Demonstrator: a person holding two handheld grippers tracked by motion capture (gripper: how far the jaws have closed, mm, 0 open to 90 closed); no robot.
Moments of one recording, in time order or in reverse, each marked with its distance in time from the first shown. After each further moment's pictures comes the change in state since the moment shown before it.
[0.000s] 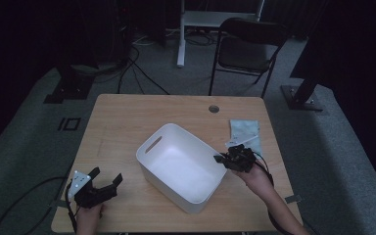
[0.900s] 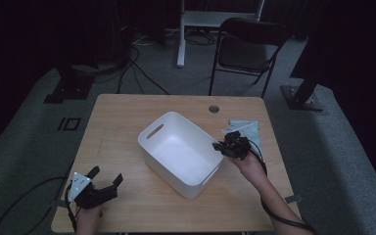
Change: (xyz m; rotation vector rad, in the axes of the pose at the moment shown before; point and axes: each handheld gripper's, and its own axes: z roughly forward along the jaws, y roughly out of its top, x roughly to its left) left arm -0.002 -0.003 -0.002 -0.064 0.011 0.048; right arm -0.025 0.023 0.020 0.002 -0.064 0.053
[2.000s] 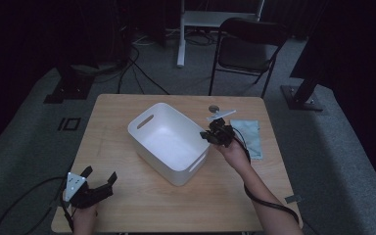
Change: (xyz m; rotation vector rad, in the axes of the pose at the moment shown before) left arm 0.010 0.002 -0.005 0.003 0.087 0.013; right arm -0.002 0.042 0.042 0.003 -0.009 0.014
